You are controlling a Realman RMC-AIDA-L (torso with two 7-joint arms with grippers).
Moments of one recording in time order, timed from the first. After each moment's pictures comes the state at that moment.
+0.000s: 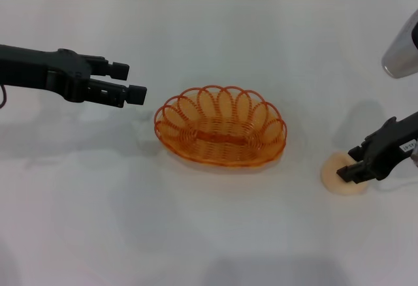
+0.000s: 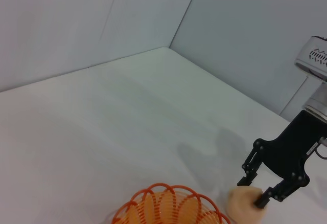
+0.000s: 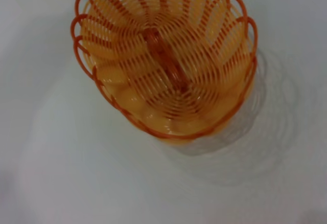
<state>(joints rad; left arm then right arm) -0.62 -1.94 0.74 0.89 2.08 1.81 -1.92 0.48 2.02 -1.42 -1.41 -2.42 -1.57 2.38</state>
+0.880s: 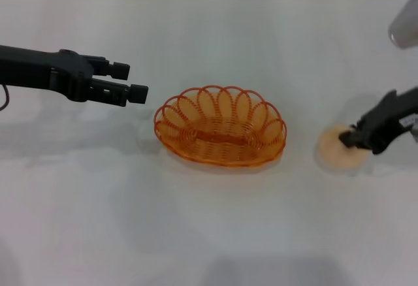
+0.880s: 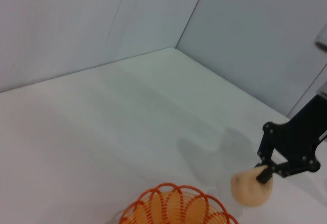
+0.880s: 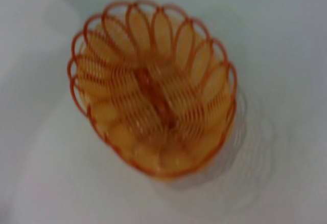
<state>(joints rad) -0.62 -1.95 0.73 0.89 2.10 1.78 -1.92 0.49 2.01 -1.39 -1.50 -2.40 -1.59 2.42</state>
